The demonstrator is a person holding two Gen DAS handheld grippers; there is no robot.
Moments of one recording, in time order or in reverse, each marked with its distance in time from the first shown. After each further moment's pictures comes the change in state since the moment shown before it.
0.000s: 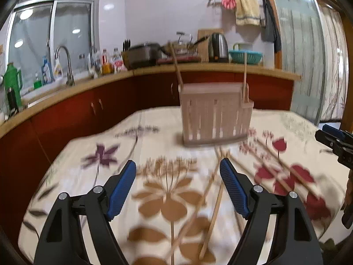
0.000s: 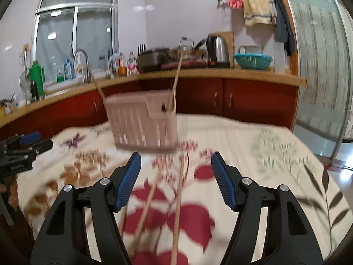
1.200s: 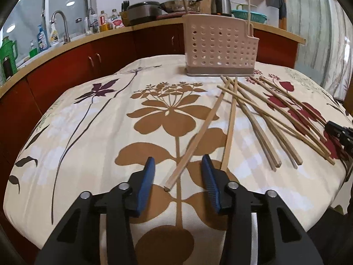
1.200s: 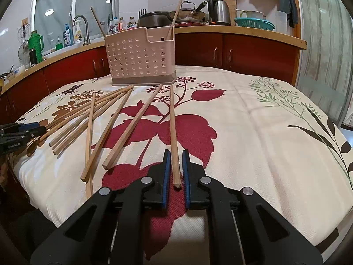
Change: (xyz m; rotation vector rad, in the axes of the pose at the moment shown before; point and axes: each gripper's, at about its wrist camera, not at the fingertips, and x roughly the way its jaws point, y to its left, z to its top) left arm 0.017 0.009 -0.084 0.003 0.215 -0.020; right arm 0.007 -0.010 -0.081 -0.018 0.172 -0.005
